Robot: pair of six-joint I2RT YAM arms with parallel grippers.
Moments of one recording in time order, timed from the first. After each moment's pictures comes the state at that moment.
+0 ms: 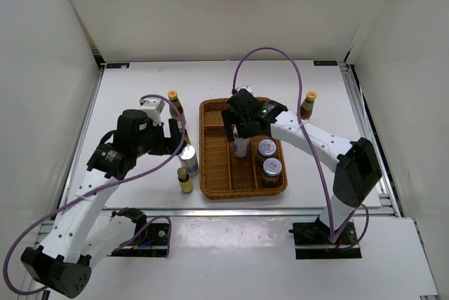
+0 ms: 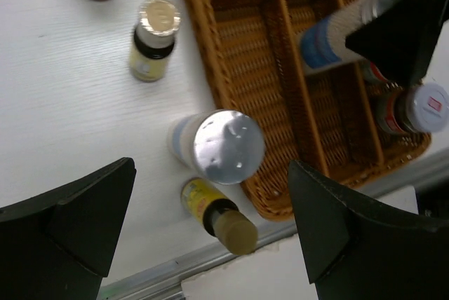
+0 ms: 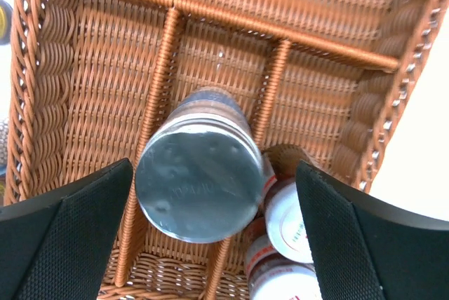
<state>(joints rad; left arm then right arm) -0.36 0.86 0.95 -0.72 0.08 -0.31 0.83 1.67 1.41 -0.75 0.28 0.41</state>
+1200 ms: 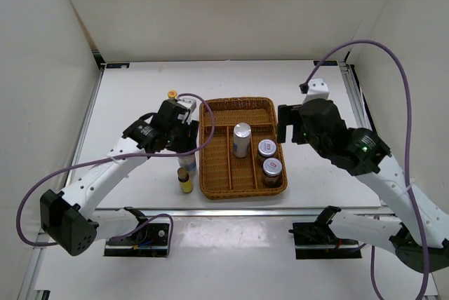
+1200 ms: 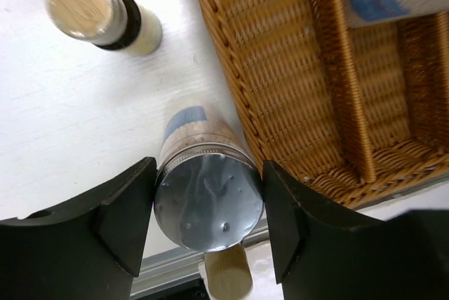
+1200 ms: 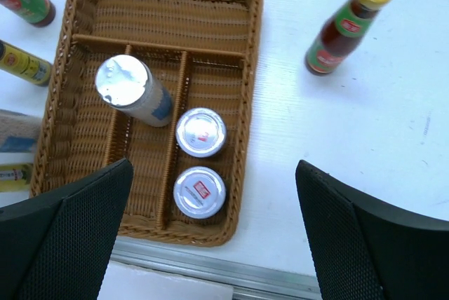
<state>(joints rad) -0.60 1.21 1.06 -0.78 -0.08 -0.30 0.82 1.03 1.35 -0.97 0.47 0.39</state>
